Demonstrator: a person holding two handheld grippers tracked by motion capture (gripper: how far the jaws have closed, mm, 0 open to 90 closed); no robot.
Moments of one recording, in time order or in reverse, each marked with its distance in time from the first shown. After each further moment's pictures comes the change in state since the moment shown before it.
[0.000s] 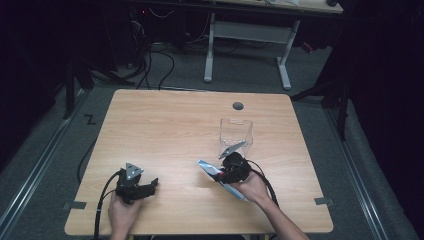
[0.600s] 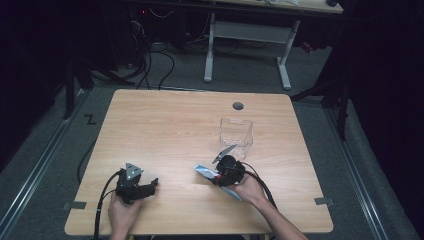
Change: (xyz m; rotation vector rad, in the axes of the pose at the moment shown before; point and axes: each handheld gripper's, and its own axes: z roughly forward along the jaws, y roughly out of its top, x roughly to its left) left arm 0.000 0.000 0.000 0.001 -0.001 0.000; right arm 0.005 0.002 0.020 0.093 -0.039 -0.038
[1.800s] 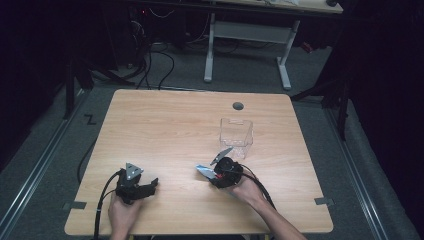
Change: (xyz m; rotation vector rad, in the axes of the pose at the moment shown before) left arm 0.000 0.000 0.000 -0.001 0.001 0.000; right arm 0.006 0.001 0.007 0.018 -0.100 -0.036
